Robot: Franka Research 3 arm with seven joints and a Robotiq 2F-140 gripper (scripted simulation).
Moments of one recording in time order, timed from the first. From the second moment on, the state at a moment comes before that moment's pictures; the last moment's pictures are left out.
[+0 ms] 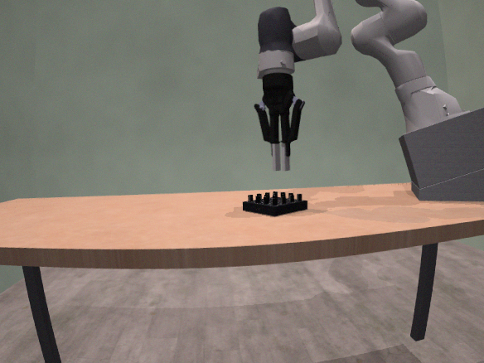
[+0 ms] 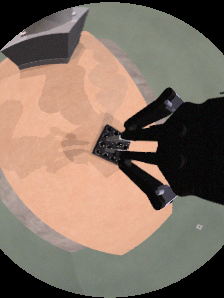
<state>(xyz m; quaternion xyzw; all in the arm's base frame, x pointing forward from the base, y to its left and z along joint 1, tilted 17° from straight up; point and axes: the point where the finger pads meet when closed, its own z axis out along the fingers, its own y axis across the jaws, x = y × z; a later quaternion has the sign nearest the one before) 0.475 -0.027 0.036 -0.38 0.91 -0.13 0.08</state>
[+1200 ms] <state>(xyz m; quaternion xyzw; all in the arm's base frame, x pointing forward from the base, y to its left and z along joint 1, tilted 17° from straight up) 0.475 -0.033 0.008 -0.37 0.92 -0.13 0.07</state>
